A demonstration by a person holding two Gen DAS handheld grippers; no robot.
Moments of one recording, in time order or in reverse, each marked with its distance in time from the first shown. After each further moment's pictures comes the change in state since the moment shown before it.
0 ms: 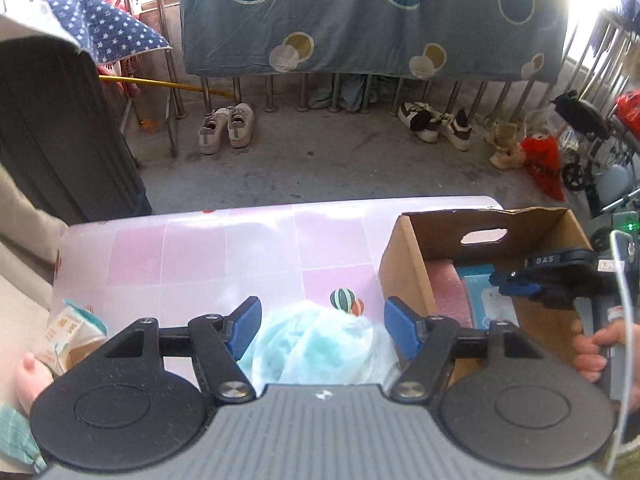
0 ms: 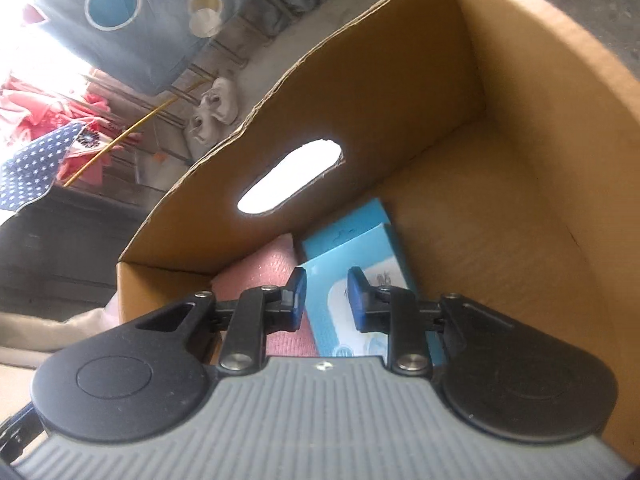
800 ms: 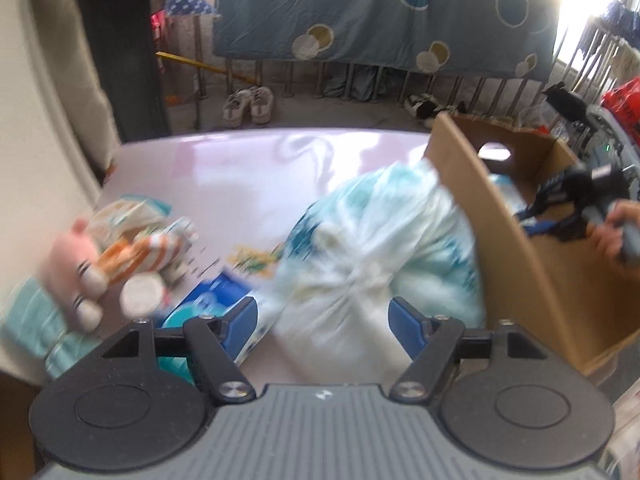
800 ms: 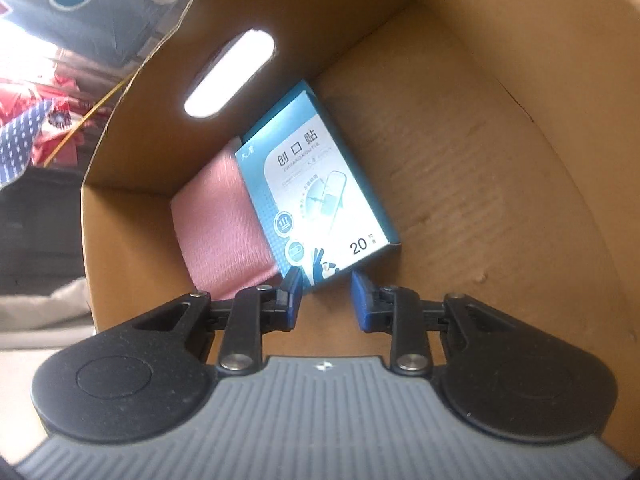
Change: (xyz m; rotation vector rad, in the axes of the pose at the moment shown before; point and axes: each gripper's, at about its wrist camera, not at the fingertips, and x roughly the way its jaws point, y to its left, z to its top) left arm -0.057 0.096 -0.175 -0.020 -0.034 -0.006; right arm 0.008 -0.016 -0.053 0.103 0.150 -0.072
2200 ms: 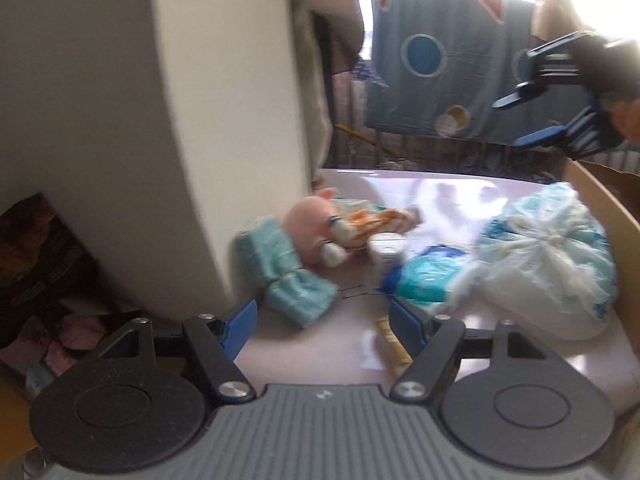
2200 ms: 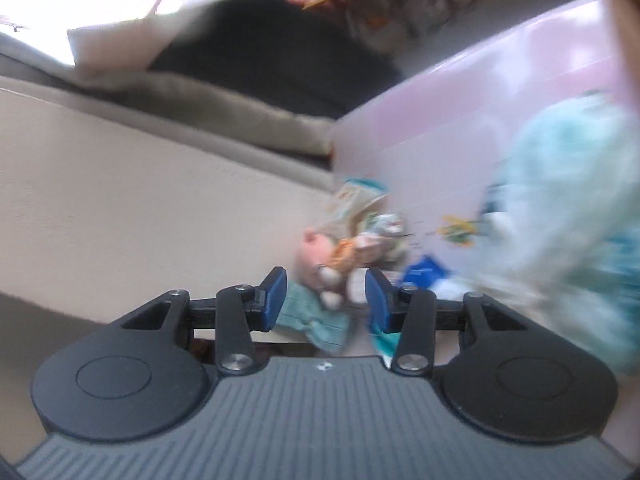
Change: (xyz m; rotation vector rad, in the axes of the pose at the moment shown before) left arm -0.113 0.128 -0.153 -0.146 -0.291 0.365; right arm -0.027 0.299 -0.216 -0.411 0.204 0.469
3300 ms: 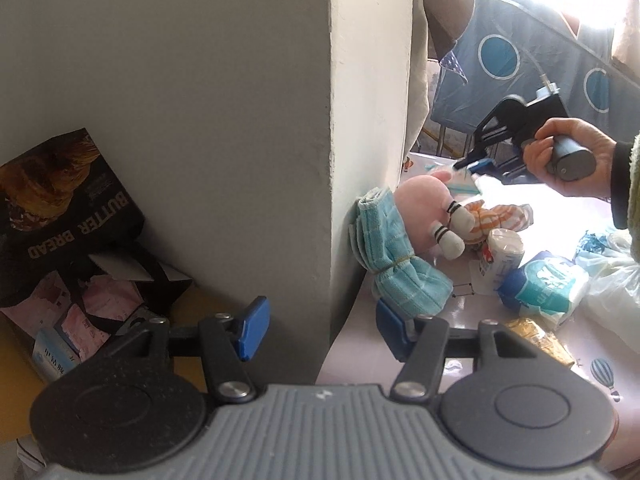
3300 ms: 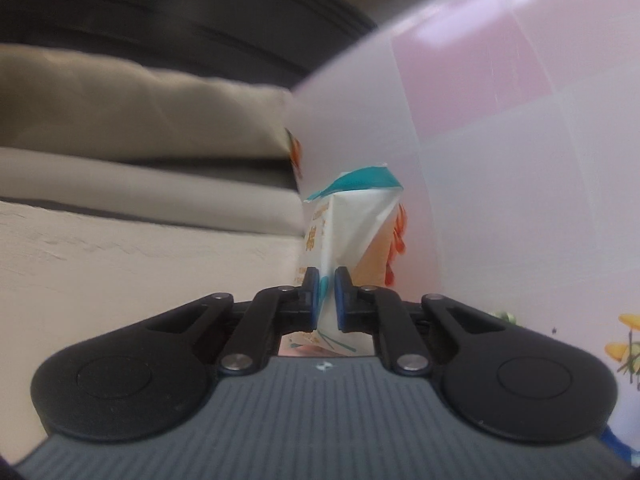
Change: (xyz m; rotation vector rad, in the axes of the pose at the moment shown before) left arm 0.059 0.088 -0.018 -0.139 0.042 0.082; right arm 0.252 -0.011 0.059 0.087 -0.033 -0.118
